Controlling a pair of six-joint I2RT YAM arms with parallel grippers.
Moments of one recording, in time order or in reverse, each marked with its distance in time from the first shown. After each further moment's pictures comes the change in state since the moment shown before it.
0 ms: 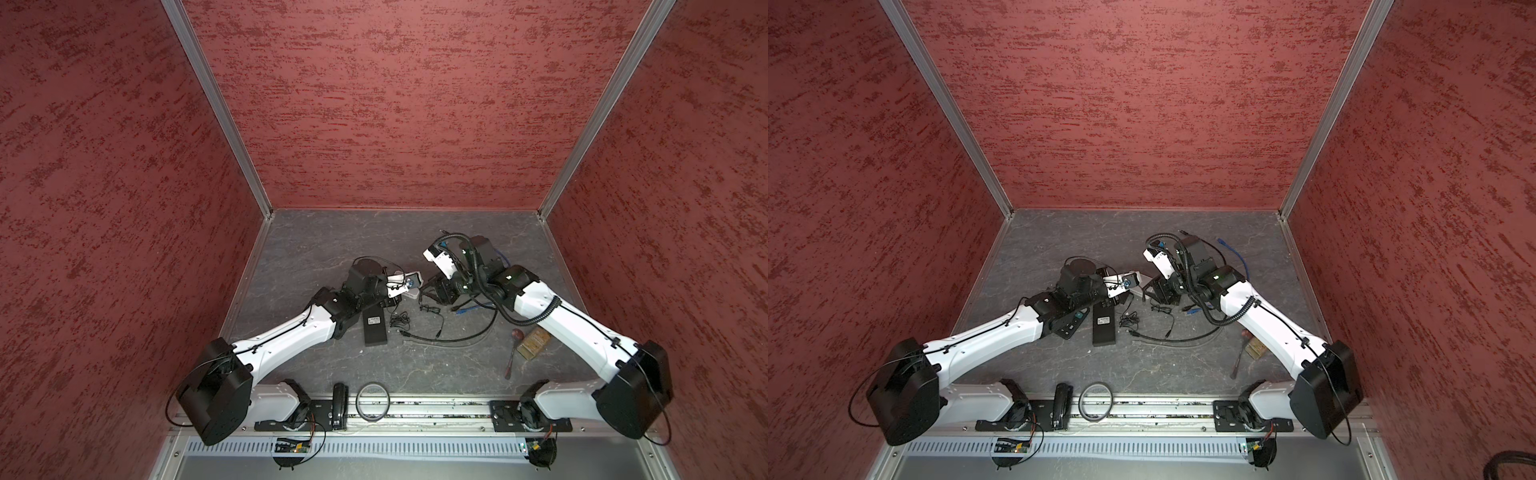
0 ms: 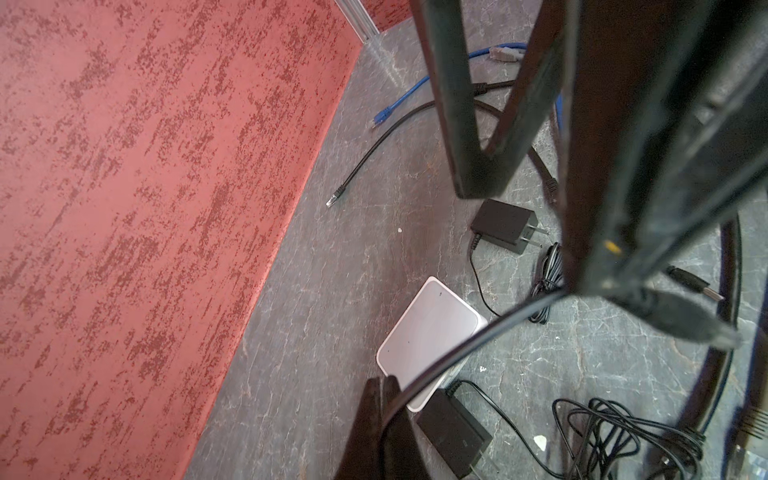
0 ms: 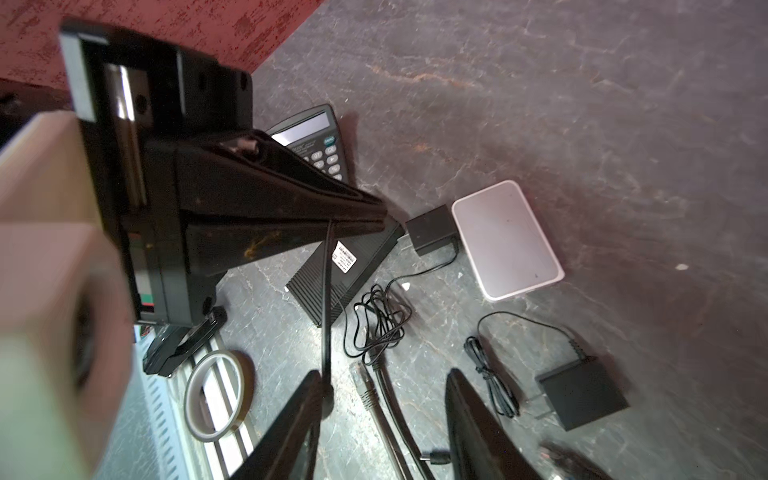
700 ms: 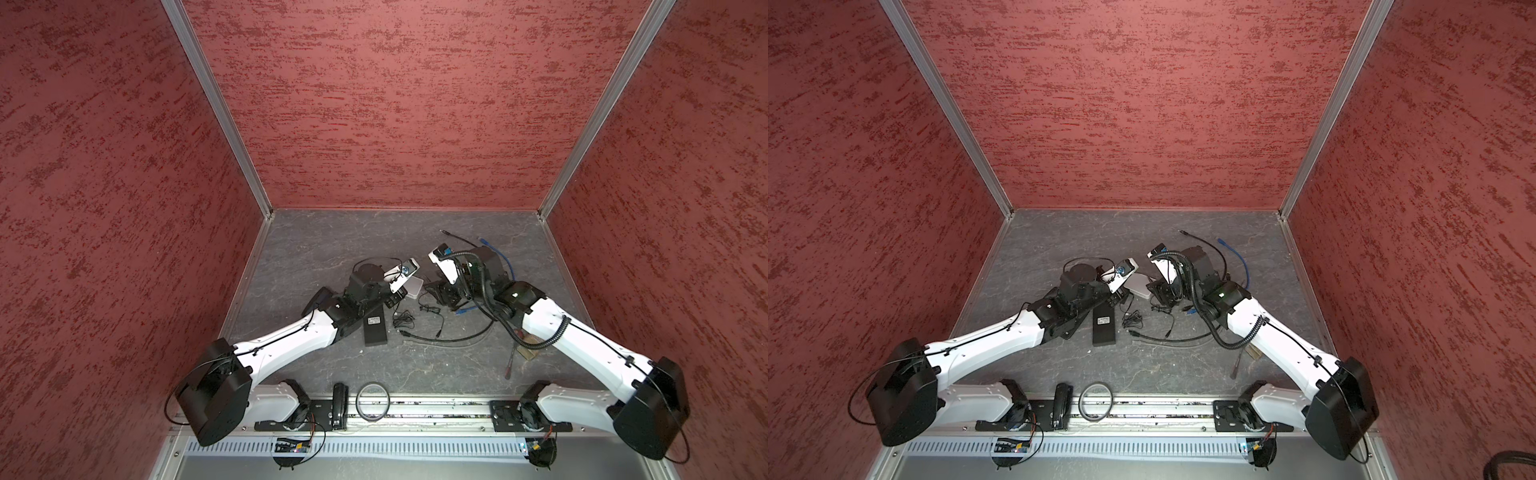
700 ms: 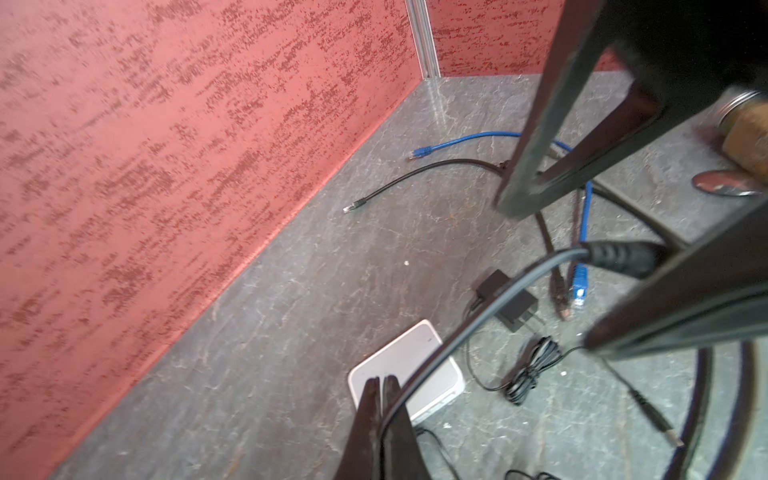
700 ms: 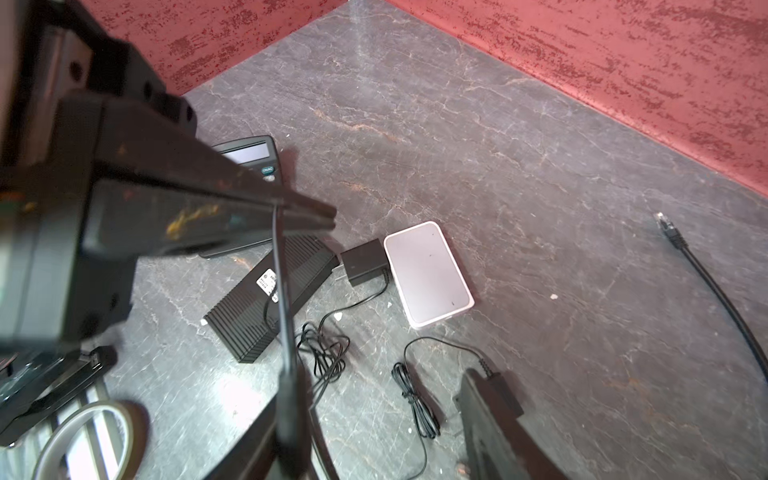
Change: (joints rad) left arm -0.039 -0.015 -0.039 0.121 -0.119 -0.355; right arm 0.050 -0.131 -0.131 0.167 0.269 -0.080
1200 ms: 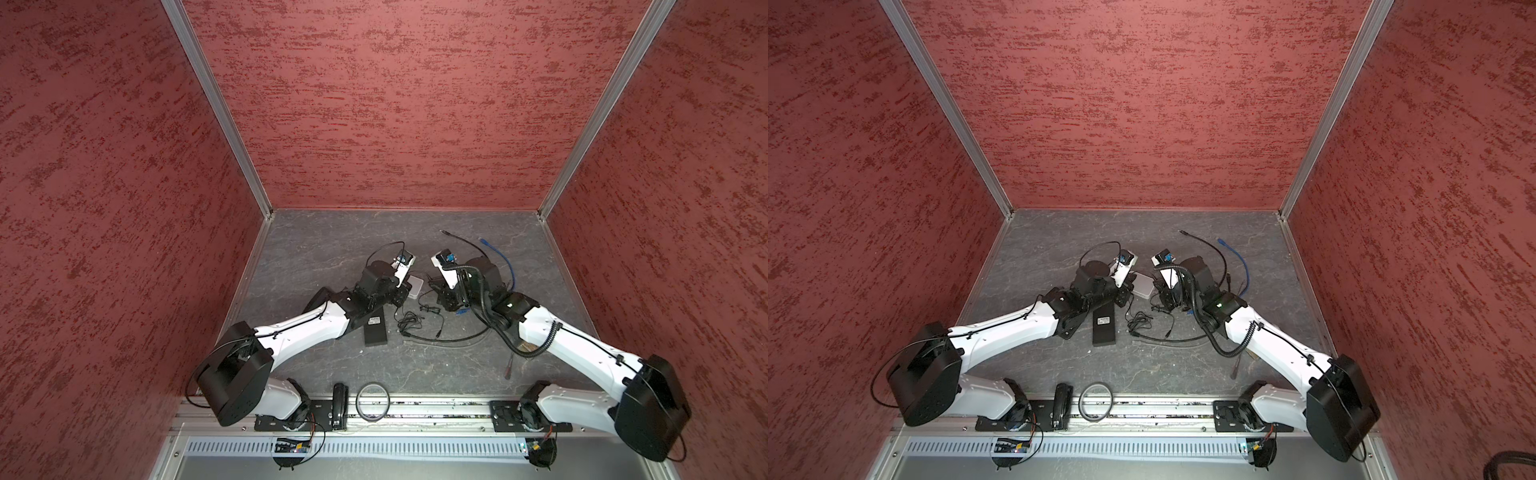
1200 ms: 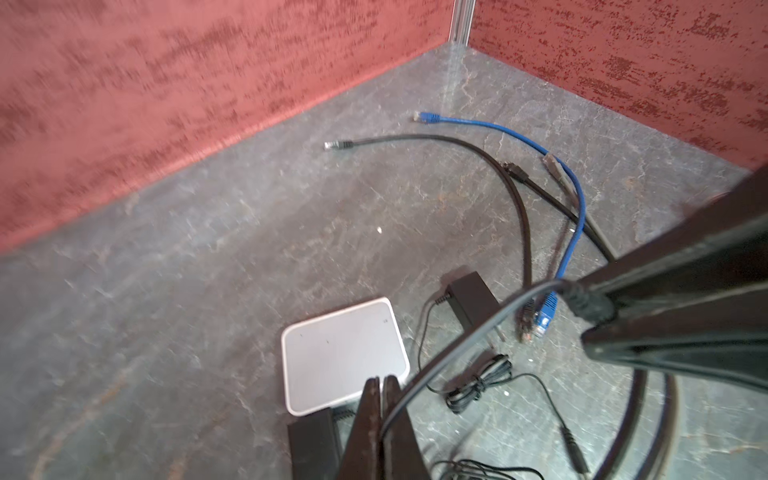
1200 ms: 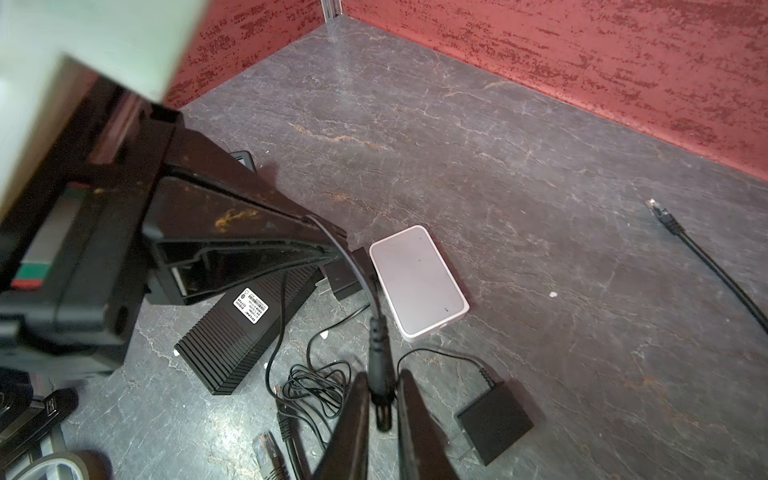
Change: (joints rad) left arm -0.025 0.117 0.044 -0.014 -0.030 -0.363; right arm 0.008 0.006 -0.147 0.230 0.052 0.076
